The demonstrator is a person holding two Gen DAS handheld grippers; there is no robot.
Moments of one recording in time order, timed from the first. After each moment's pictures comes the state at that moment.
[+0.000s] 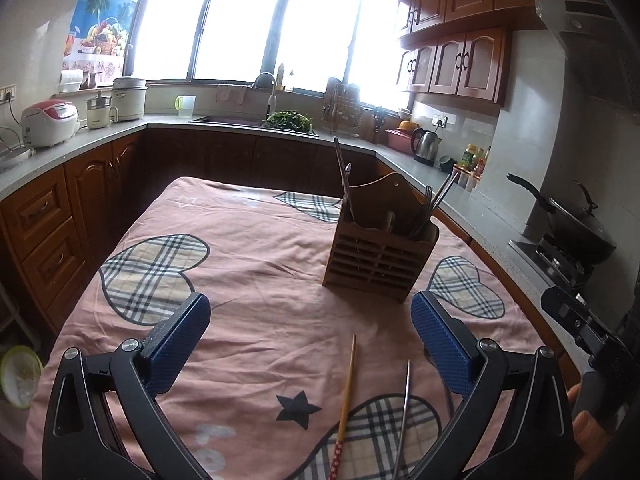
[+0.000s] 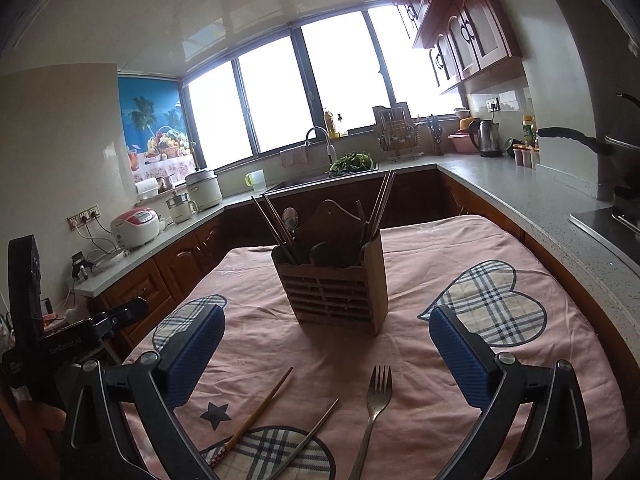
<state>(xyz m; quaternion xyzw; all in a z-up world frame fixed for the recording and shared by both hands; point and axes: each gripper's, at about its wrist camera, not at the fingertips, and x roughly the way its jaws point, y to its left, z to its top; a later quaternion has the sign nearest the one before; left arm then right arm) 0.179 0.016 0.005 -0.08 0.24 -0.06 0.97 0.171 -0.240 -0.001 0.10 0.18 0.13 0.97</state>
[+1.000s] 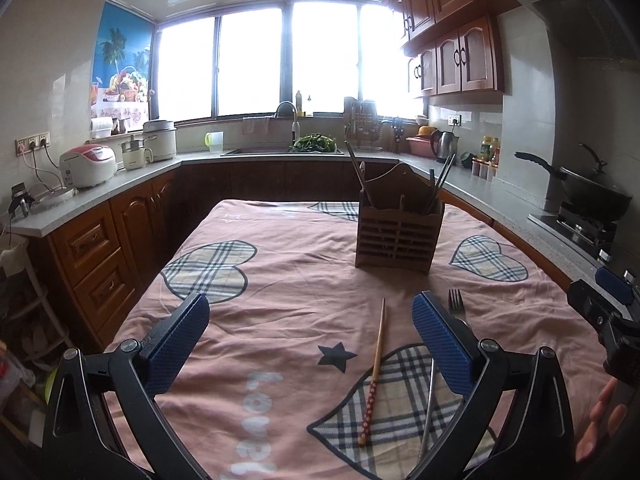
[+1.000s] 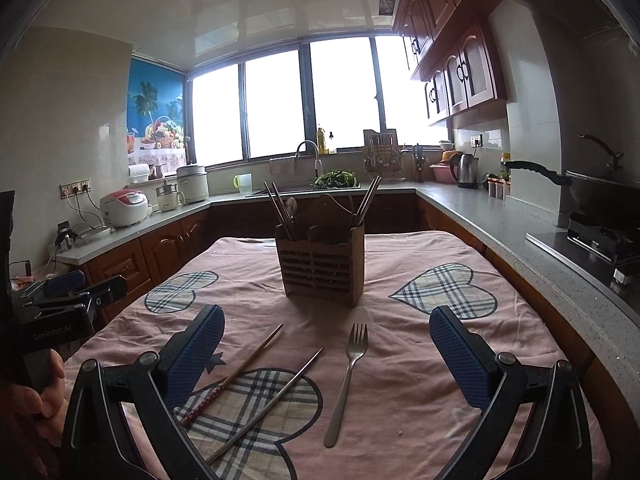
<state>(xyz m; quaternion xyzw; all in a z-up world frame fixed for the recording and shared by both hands) 0.090 0.003 -0.011 -0.01 0.19 0.00 0.98 0.078 -0.225 -0.025 0.05 0.14 0.08 0.99</state>
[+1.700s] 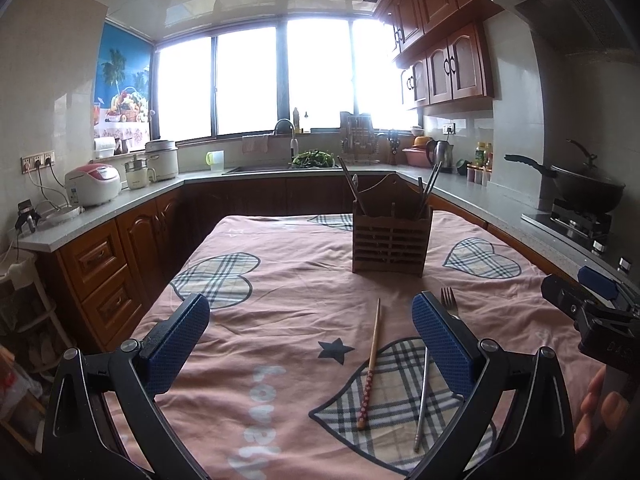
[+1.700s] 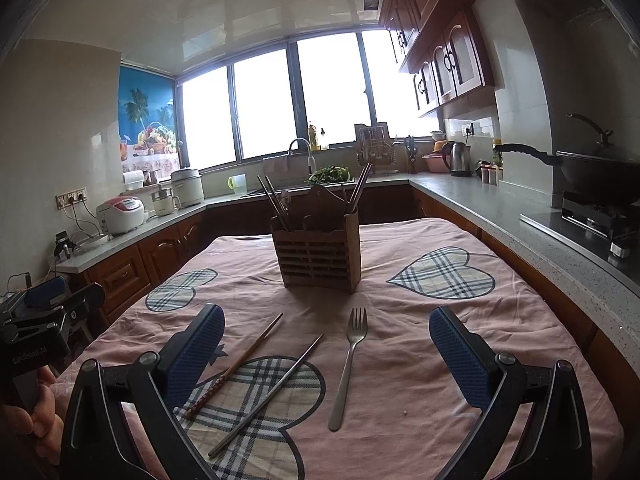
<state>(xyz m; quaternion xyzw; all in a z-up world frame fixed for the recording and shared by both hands) 0.056 -0.005 -0.006 0.01 0.16 0.00 0.99 0.069 -0.228 -0.033 0.07 0.15 0.07 0.98</state>
